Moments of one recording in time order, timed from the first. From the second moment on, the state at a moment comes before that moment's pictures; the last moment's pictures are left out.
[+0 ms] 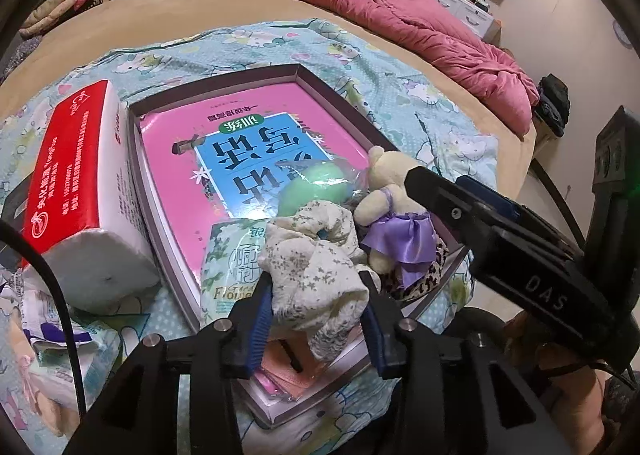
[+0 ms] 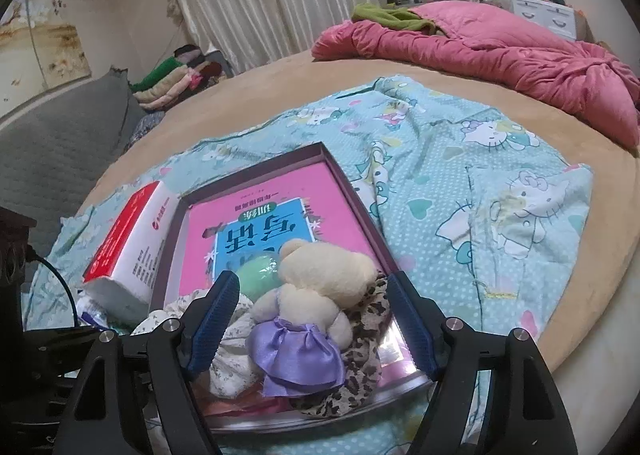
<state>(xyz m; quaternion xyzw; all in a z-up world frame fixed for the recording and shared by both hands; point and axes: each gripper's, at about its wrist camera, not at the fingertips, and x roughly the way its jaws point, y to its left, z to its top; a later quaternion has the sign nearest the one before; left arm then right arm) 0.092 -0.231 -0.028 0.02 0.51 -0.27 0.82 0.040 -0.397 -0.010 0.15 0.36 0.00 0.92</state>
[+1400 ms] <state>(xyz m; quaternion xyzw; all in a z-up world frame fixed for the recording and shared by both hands) 0.056 -0.149 0.055 0.02 0.44 -0.19 0.88 0.007 -0.342 0.061 0.10 0.30 0.03 0.95</state>
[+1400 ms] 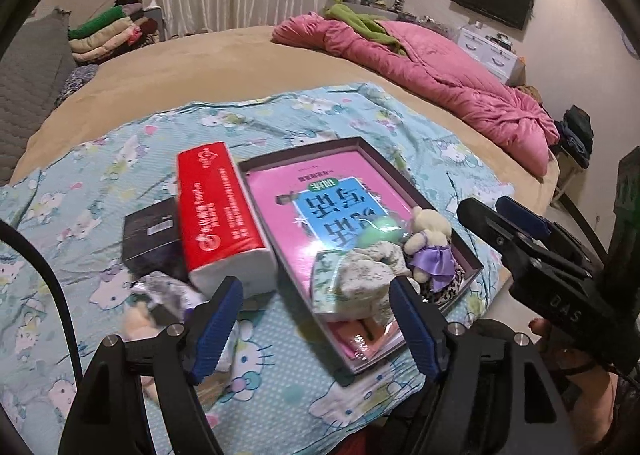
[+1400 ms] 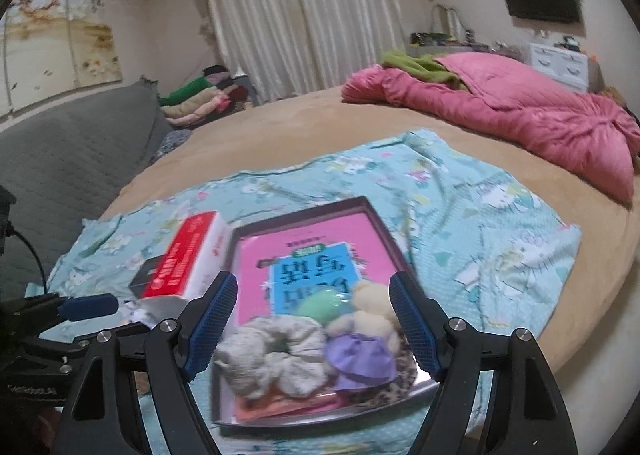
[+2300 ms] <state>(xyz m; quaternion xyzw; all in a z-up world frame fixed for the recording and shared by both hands) 0.056 -0.010 0.066 -0.06 0.44 -0.08 0.89 0.004 -0.242 0.087 0.03 0.31 0.13 0.94</state>
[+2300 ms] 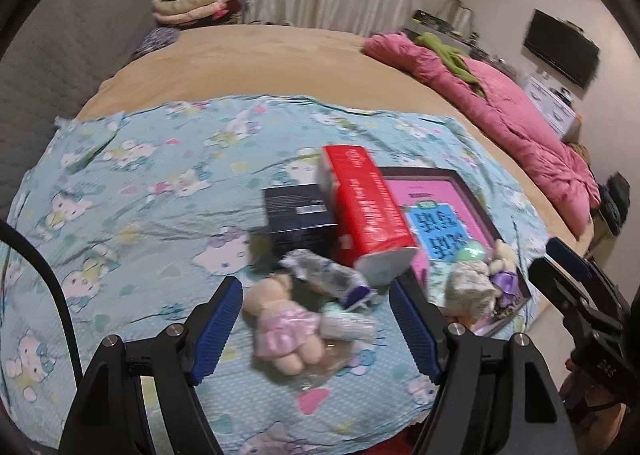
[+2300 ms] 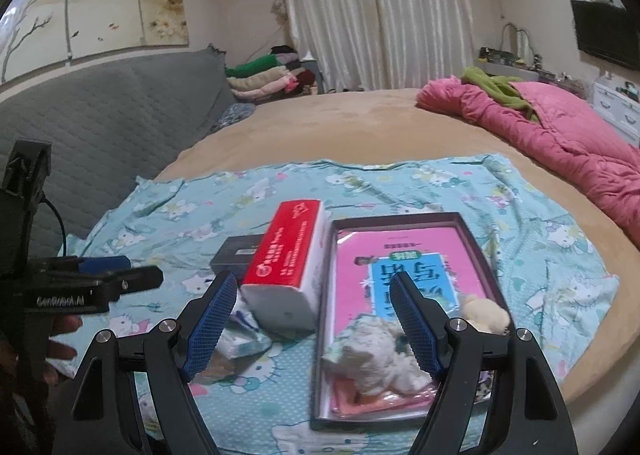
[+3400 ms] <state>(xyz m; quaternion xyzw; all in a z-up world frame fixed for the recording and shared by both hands) 0.098 0.028 -0.034 -0.11 0.53 -0.05 0.84 0.009 -0.145 -0.003 -0.02 0.43 0.25 0.87</state>
